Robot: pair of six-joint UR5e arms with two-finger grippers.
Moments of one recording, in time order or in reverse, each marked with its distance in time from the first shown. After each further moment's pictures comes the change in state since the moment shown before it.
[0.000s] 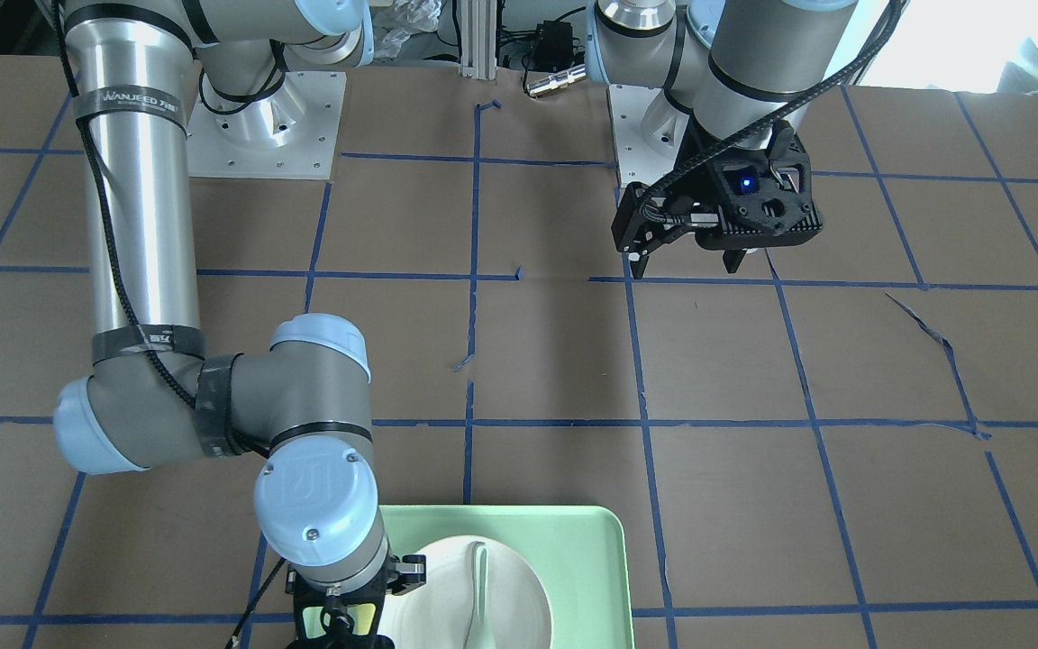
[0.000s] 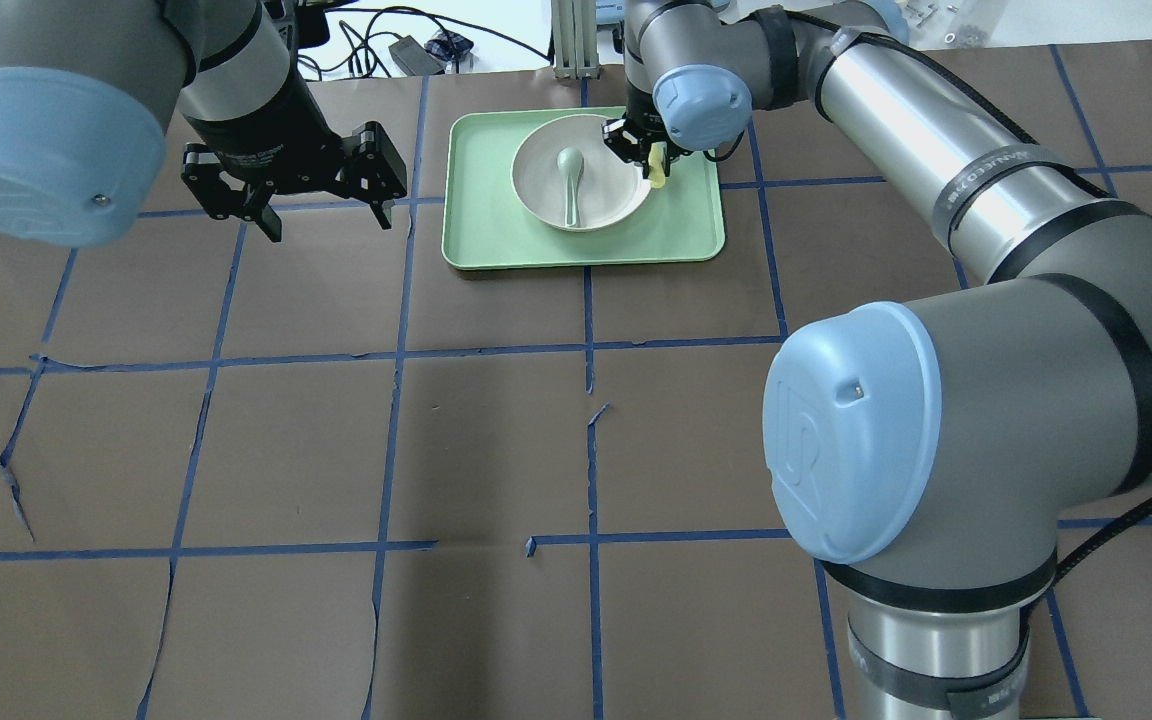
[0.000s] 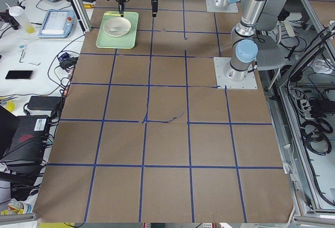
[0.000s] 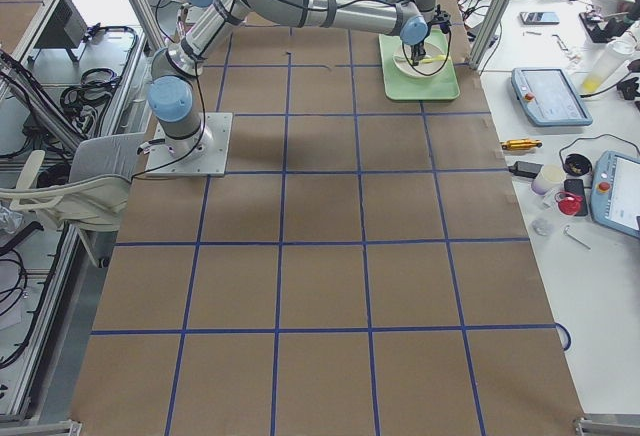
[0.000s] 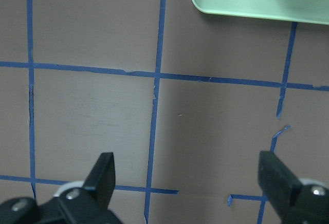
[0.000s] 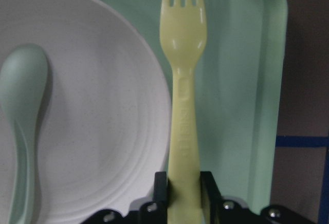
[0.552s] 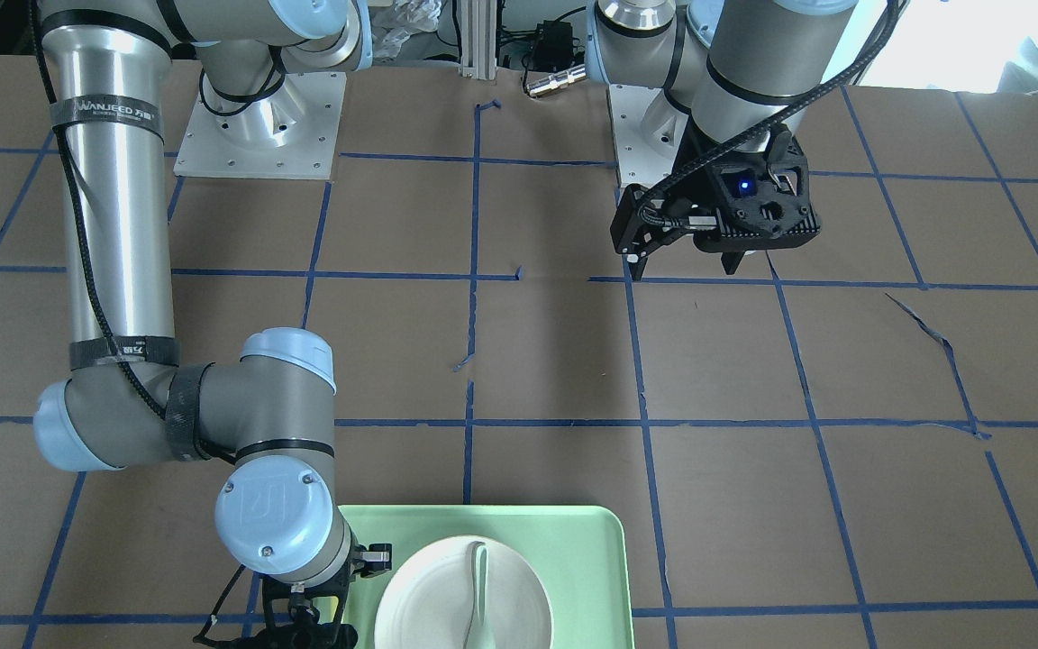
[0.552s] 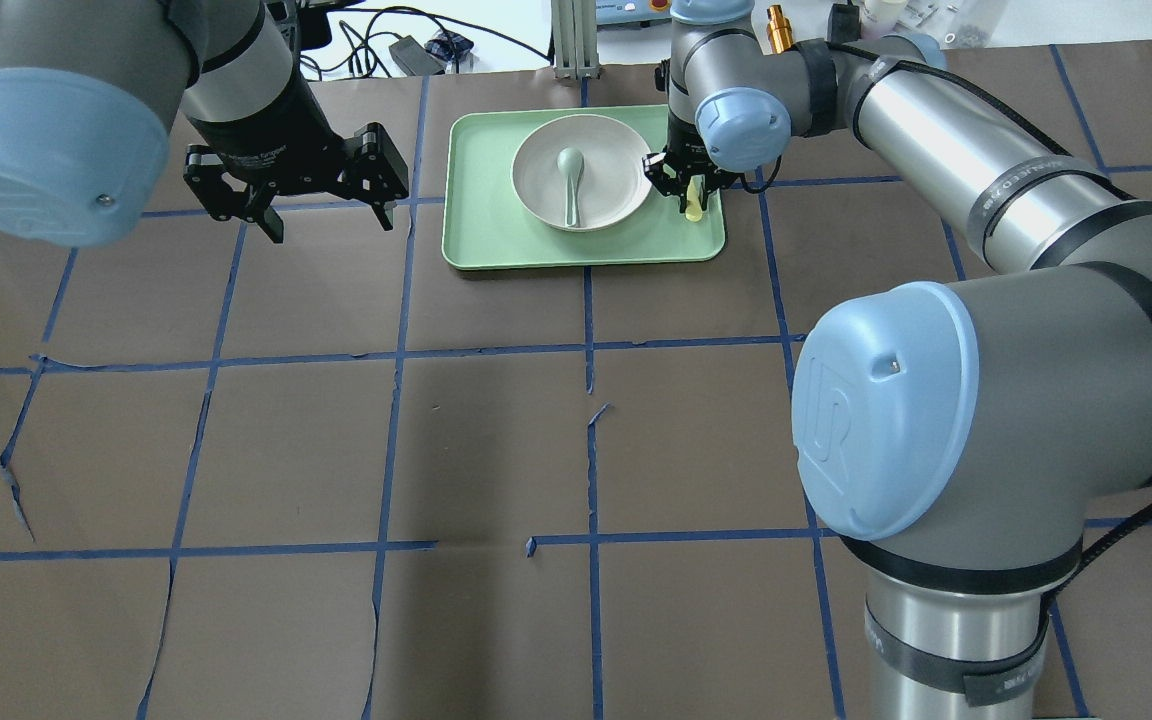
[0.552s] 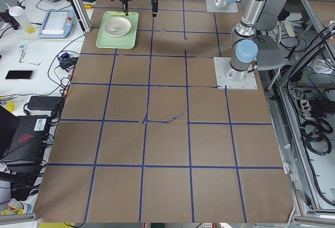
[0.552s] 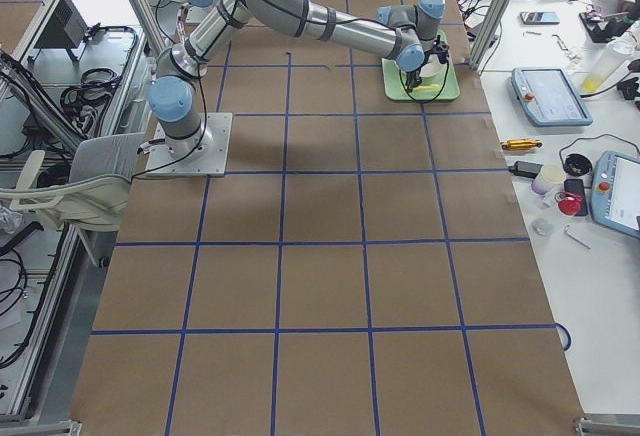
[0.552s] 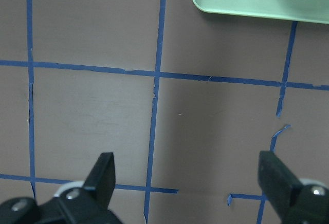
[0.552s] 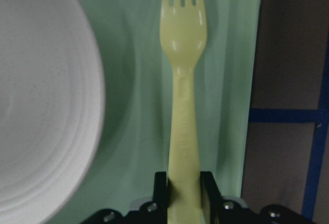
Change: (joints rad) left arm -0.001 -0.004 0.000 0.001 0.000 -0.003; right arm -0.035 -0.003 0.084 -0.003 0.011 -0.025
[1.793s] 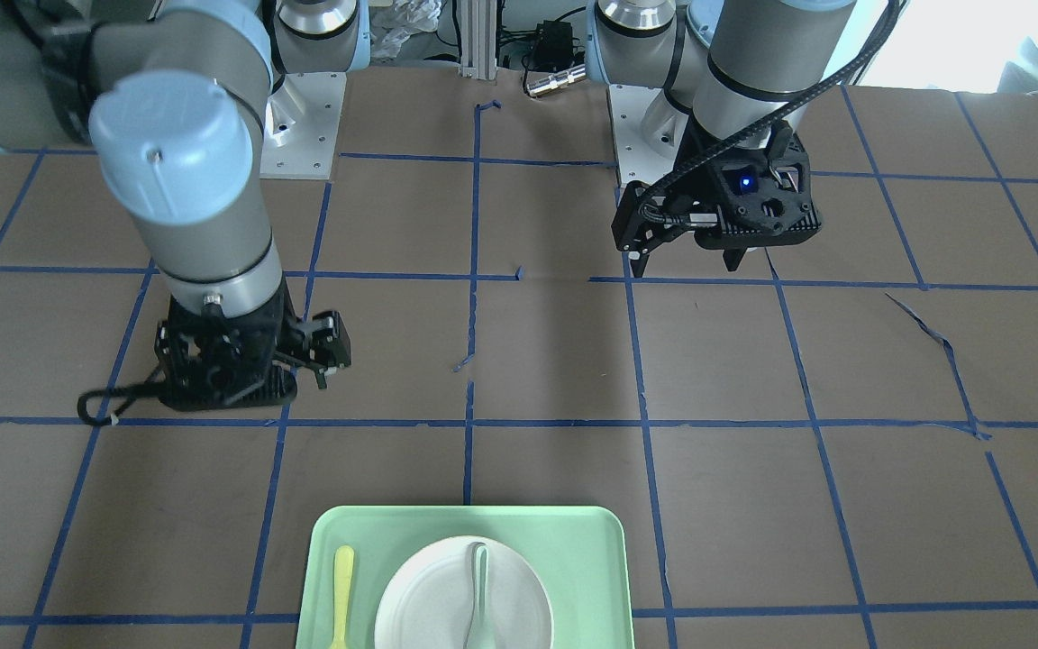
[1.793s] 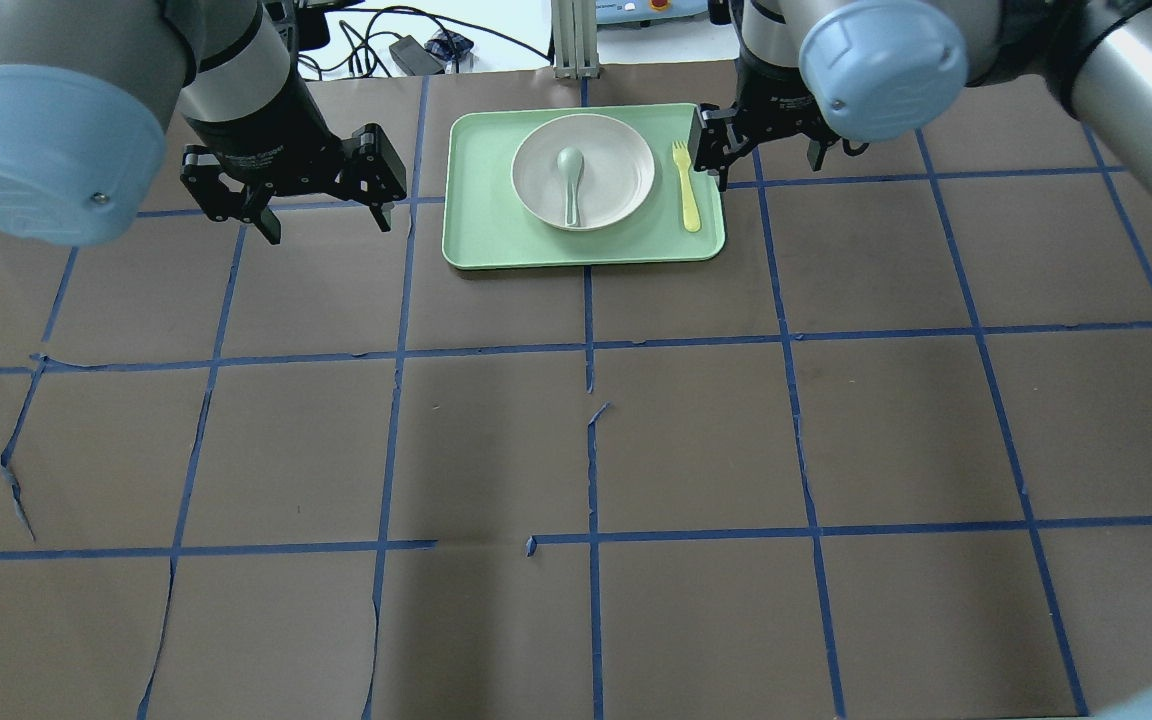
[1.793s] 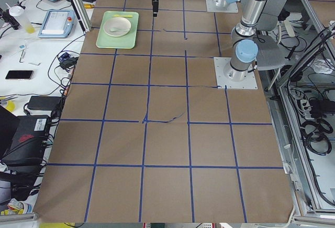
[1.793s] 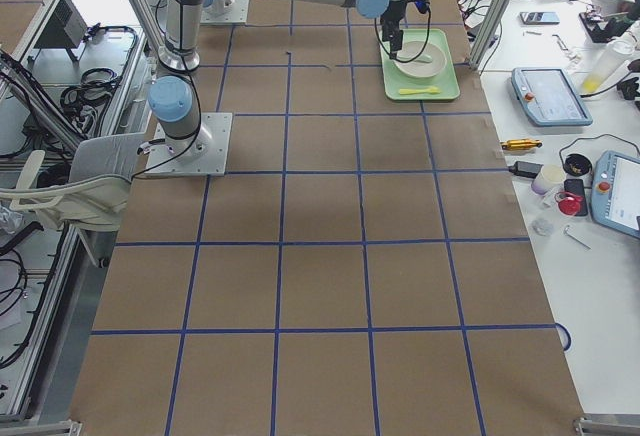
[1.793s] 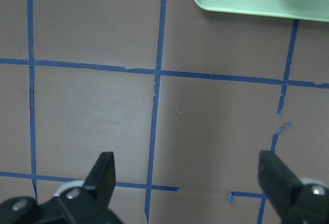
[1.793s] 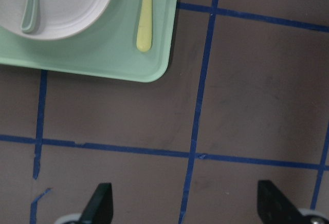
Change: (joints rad) left arm 0.000 0.006 0.001 -0.013 0.006 0.002; right arm -0.007 -0.577 0.303 0.231 -0.055 -0.101
